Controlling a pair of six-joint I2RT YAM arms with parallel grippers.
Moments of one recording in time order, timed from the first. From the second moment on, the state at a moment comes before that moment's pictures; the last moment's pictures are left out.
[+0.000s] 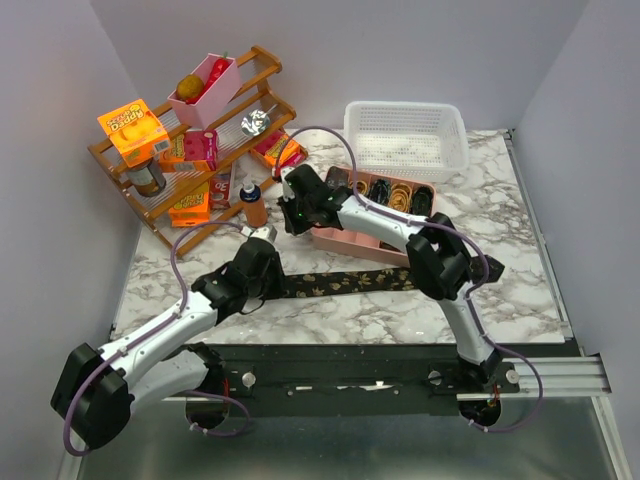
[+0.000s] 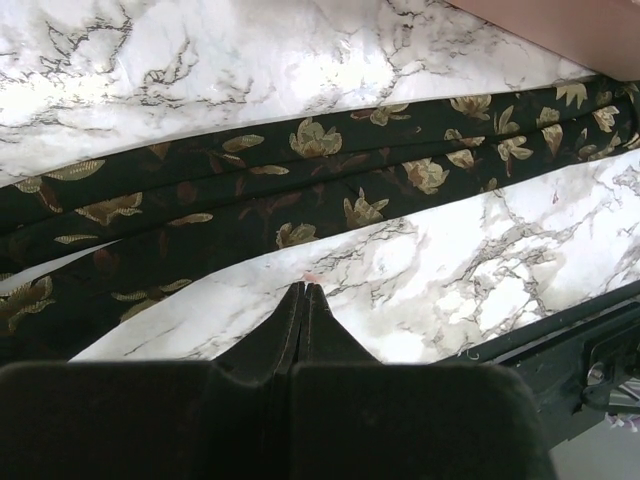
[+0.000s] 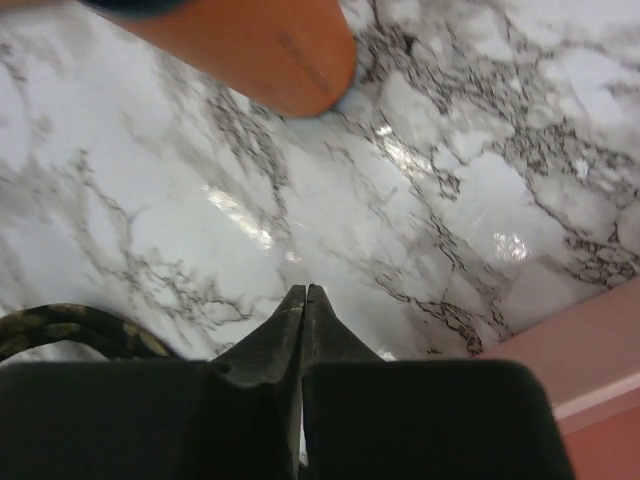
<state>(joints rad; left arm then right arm) -0.66 0.97 0.55 -0.36 -0.01 -0.74 0.83 2.21 1.84 -0.38 -0.12 0.19</state>
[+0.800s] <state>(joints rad) -0.66 1.03 0.56 -0.30 -0.01 -0.71 0.82 2.13 1.60 -0.52 0.33 0.27</state>
